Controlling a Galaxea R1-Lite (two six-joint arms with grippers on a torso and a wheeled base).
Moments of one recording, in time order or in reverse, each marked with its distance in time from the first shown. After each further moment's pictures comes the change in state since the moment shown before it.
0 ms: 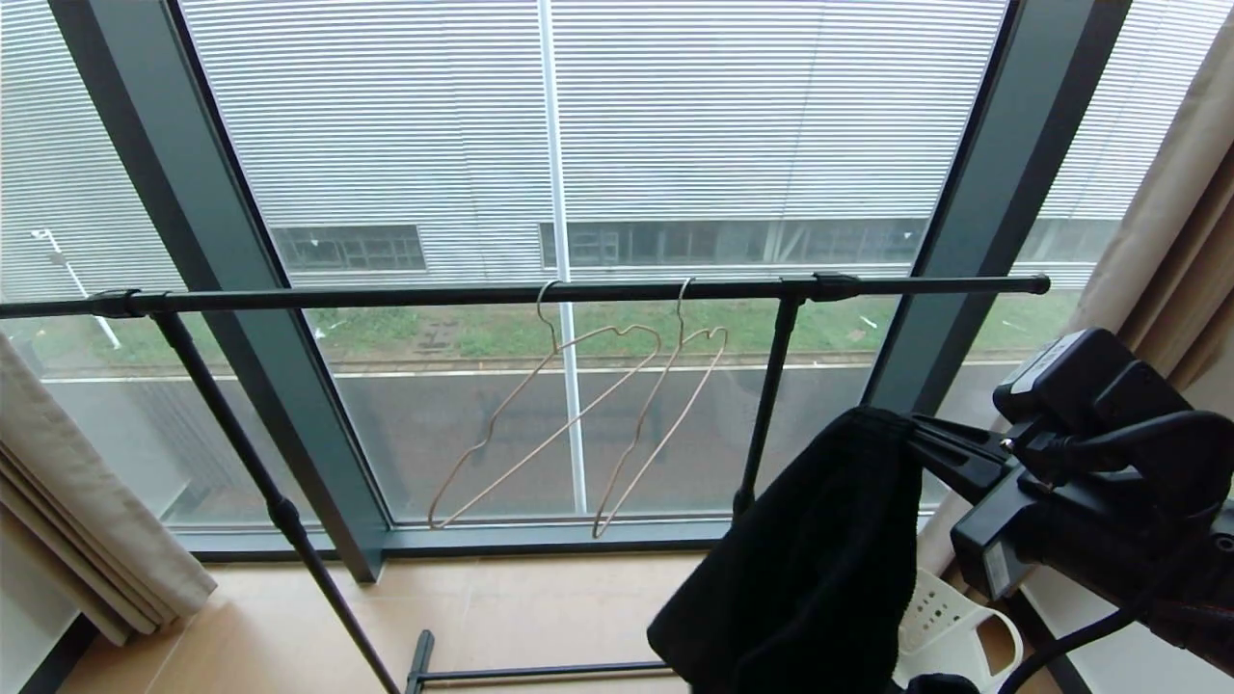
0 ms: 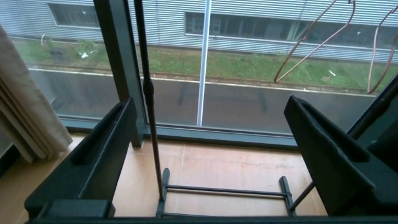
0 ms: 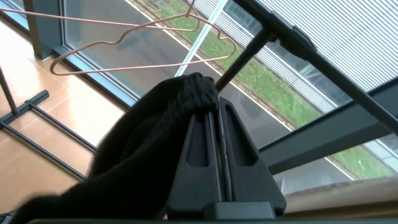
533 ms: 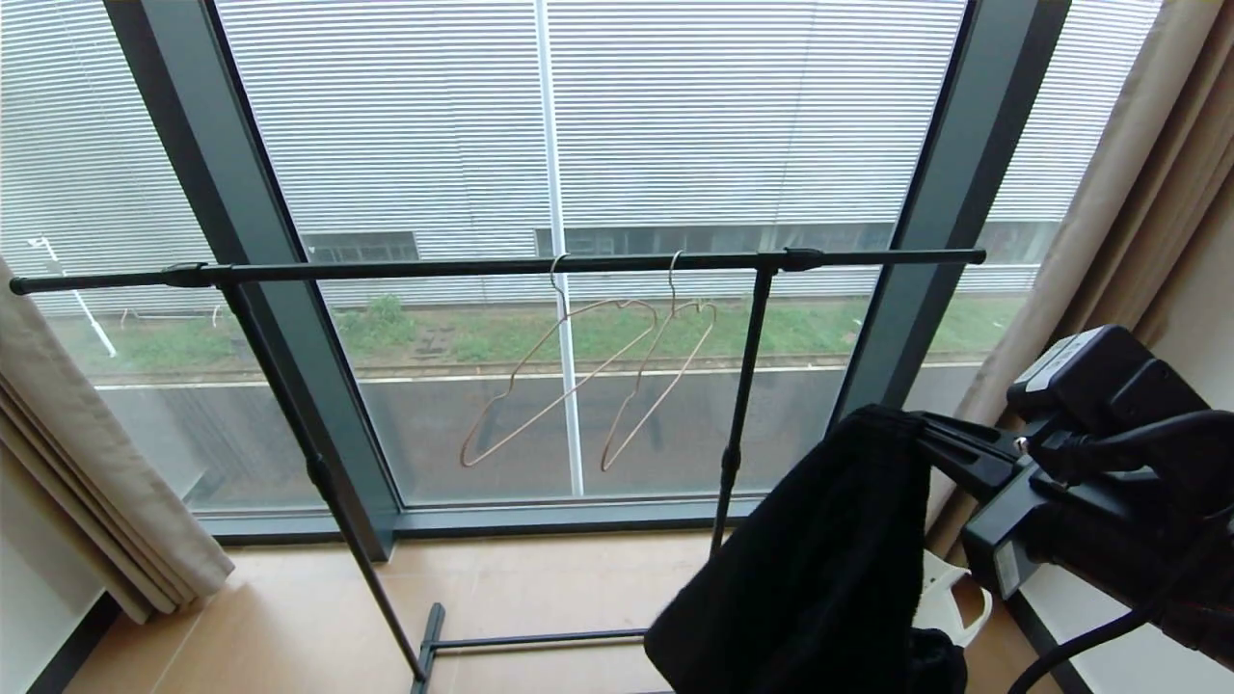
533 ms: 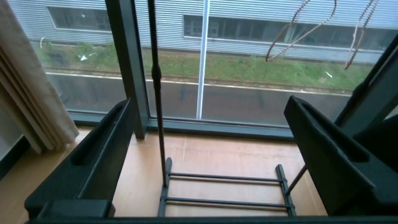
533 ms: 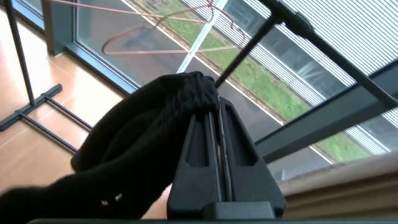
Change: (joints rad) left arm 0.000 0.000 0.000 0.000 0.000 -0.001; right arm -0.013 -0.002 0.000 0.000 0.000 0.000
